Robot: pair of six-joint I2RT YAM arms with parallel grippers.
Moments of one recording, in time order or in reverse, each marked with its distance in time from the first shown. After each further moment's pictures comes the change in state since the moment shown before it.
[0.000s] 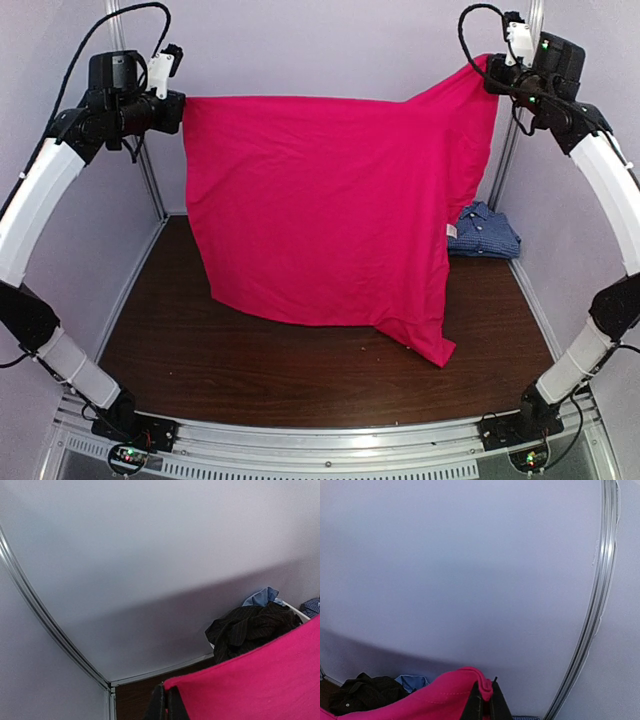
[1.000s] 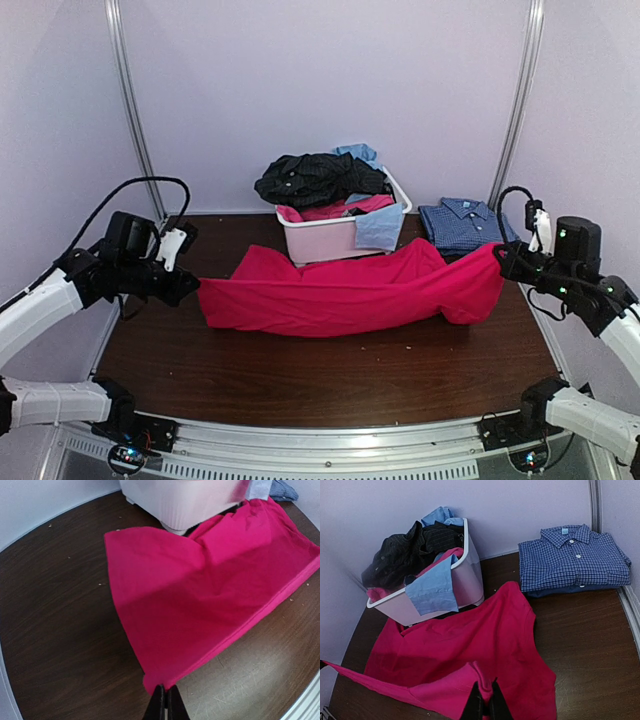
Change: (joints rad) left arm -0.034 -0.542 -1.155 0.030 0.343 -0.193; right arm -0.008 -0.877 -1.313 -0.085 -0.232 0.497
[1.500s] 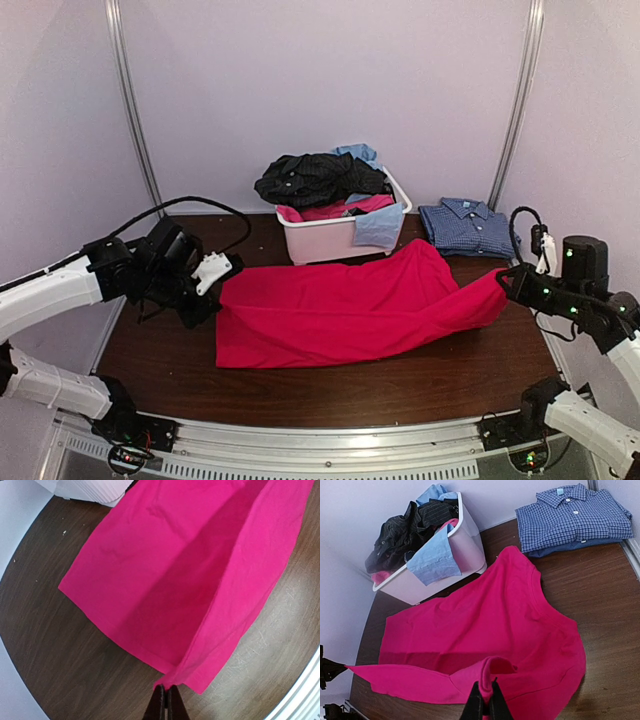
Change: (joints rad) left arm -0.322 0.178 0.122 -0.171 -0.196 0.193; right arm 0.000 -0.122 -0.037 -0.193 -0.075 0.138
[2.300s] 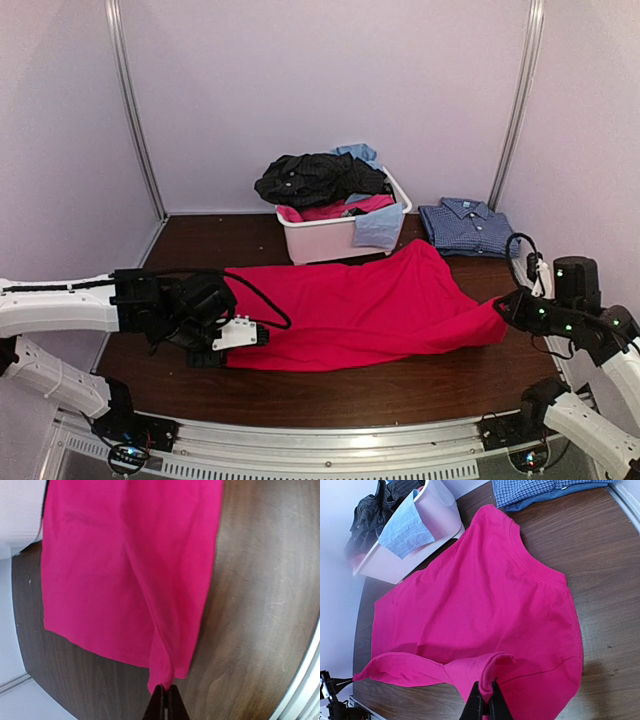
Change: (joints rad) left arm -0.286 0.051 -0.082 -0.042 -0.181 0.267; right arm 0.000 -0.084 -0.113 -0.125 -0.030 0.103
